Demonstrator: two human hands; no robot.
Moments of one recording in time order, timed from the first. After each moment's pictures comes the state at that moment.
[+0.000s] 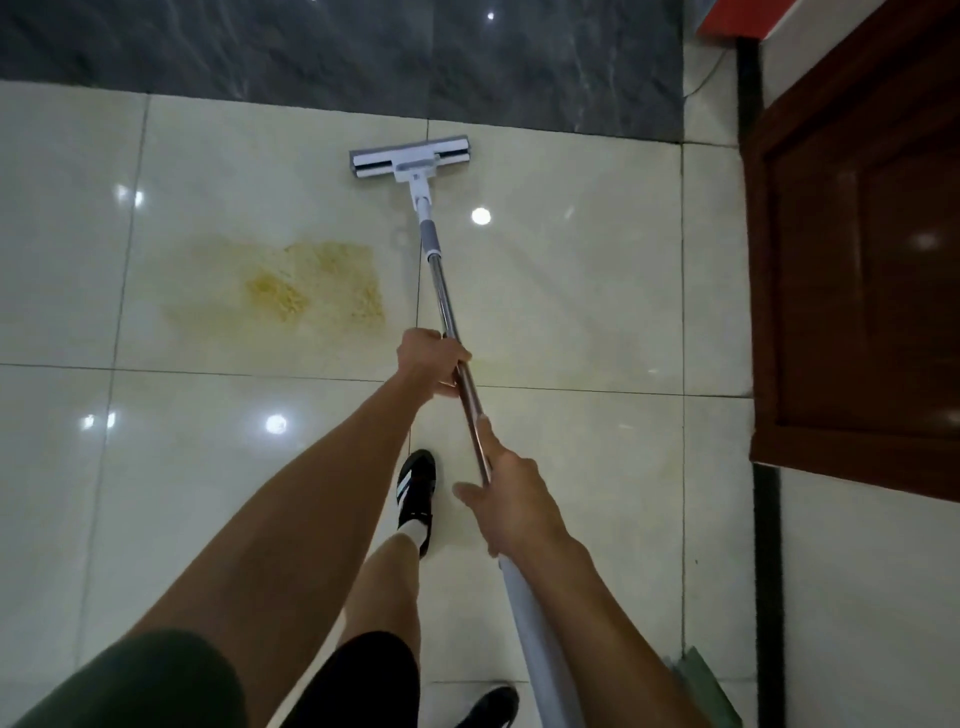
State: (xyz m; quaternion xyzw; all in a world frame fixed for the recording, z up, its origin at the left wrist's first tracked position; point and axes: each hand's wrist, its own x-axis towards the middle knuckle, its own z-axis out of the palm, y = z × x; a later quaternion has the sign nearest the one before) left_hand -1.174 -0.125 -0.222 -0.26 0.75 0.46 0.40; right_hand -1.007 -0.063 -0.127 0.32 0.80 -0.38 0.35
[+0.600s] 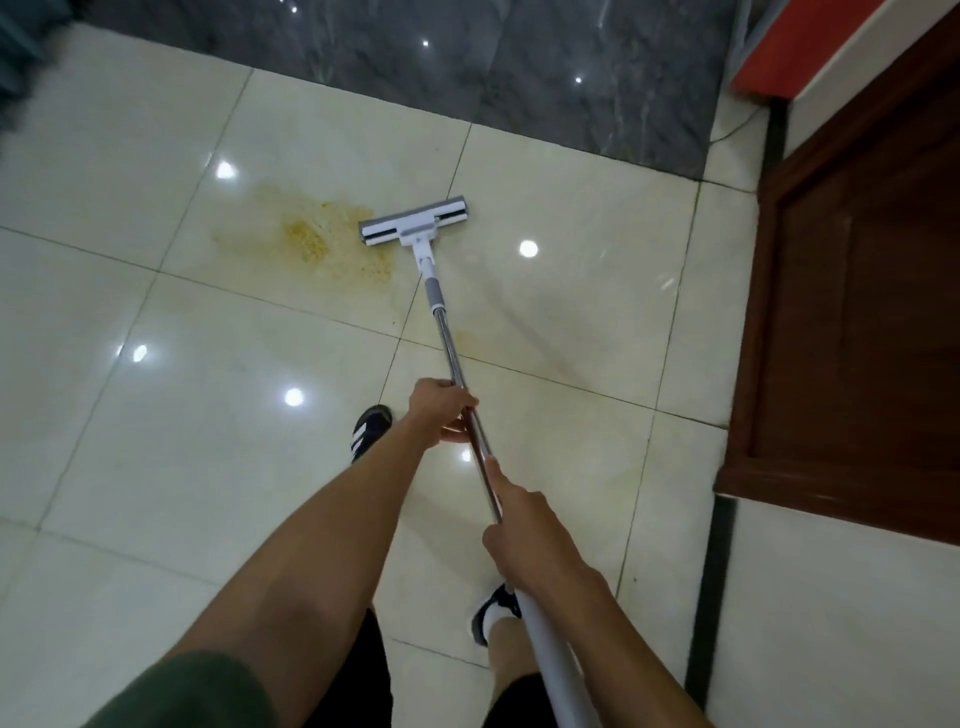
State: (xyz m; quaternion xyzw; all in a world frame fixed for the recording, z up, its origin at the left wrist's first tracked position) left_hand -0.926 -0.039 -0.206 -0.34 0.70 0.50 0.38; right_hand -0.790 0.077 -0.087 0.14 0.83 -0.34 0.42
